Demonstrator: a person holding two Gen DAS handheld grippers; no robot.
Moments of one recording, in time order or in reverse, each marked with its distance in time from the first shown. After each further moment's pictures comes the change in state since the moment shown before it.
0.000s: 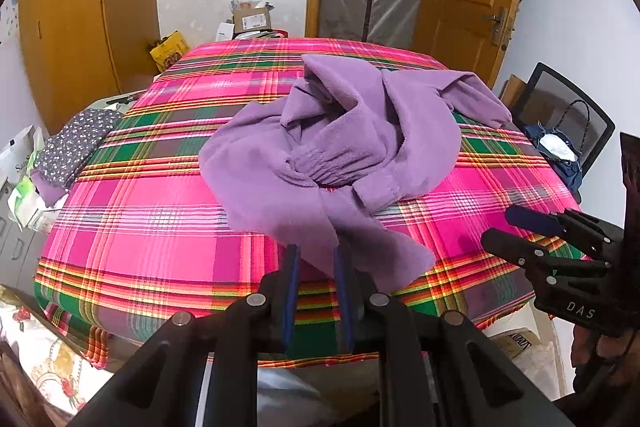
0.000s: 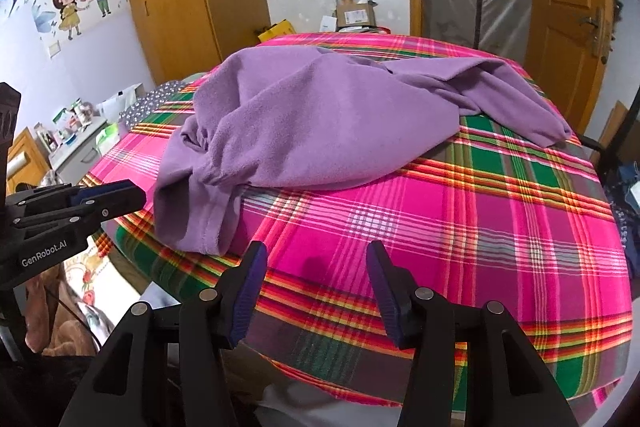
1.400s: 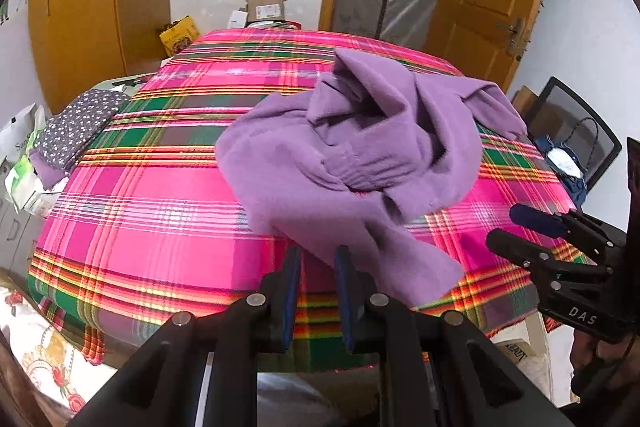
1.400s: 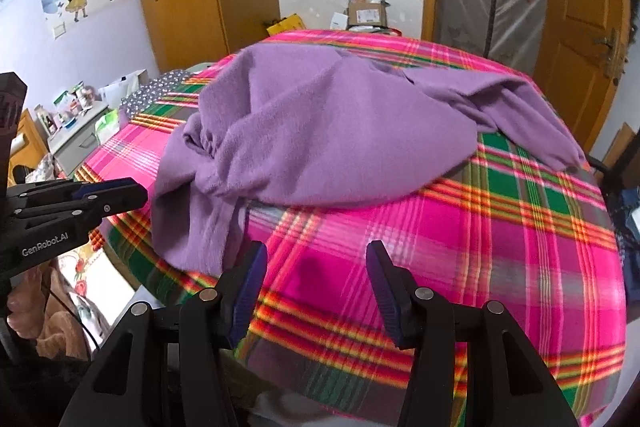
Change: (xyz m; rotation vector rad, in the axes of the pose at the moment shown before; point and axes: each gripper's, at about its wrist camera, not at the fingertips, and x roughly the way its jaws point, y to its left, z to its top) left arm 0.010 0.030 0.009 -0.056 0.019 -0.012; right arm 0.017 0.012 0.022 -0.077 0.006 0.001
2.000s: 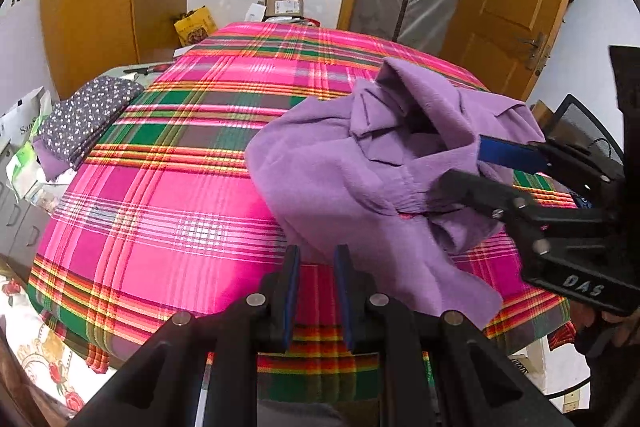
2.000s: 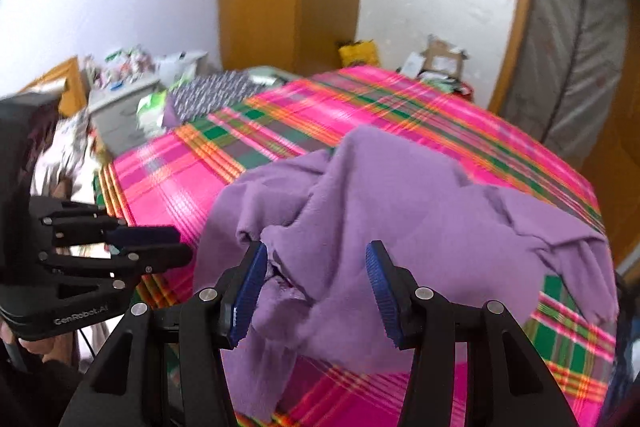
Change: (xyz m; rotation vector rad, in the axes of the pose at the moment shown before) left arm 0.019 0.031 0.014 -0.054 0.018 0.014; right arm 0.051 0.057 0.082 -0.294 -0.027 0.116
